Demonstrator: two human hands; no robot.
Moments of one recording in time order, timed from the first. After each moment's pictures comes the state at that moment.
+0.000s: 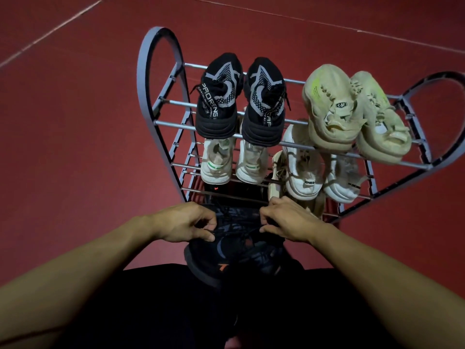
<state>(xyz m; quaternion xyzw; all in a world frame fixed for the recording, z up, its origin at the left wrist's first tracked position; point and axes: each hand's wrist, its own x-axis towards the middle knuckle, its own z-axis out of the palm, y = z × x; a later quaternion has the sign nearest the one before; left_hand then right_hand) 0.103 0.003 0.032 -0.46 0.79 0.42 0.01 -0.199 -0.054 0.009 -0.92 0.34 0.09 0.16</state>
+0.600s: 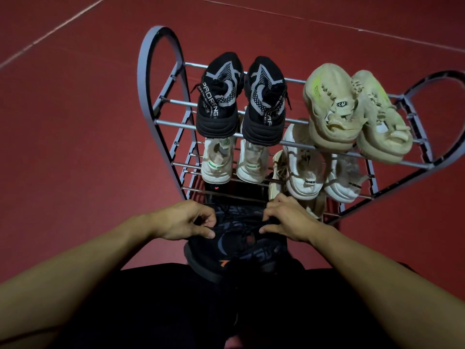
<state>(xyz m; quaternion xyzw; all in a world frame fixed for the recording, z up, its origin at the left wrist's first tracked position) 0.107 0.004 0.029 -0.46 0.74 0.48 -0.03 -0.205 -0.054 -0.004 -0.90 0.37 0.05 0.20</state>
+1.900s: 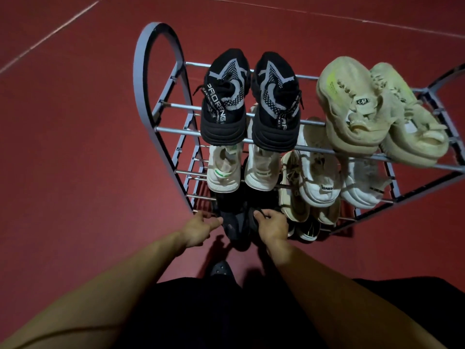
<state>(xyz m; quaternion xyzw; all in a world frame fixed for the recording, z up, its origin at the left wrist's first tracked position) 0.090 -0.013 -0.063 -0.72 0.37 0.58 -0.11 -0.112 -0.041 -0.072 -0.41 0.77 -0.27 0.42</state>
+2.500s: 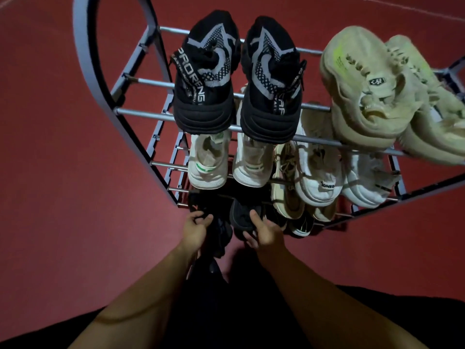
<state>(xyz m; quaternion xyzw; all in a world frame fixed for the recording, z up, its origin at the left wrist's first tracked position) 0.042 -0.022 -0.156 -0.72 0.12 0.57 -0.38 -0.133 -0.040 -0.138 -0.10 0.63 -0.38 0.67</state>
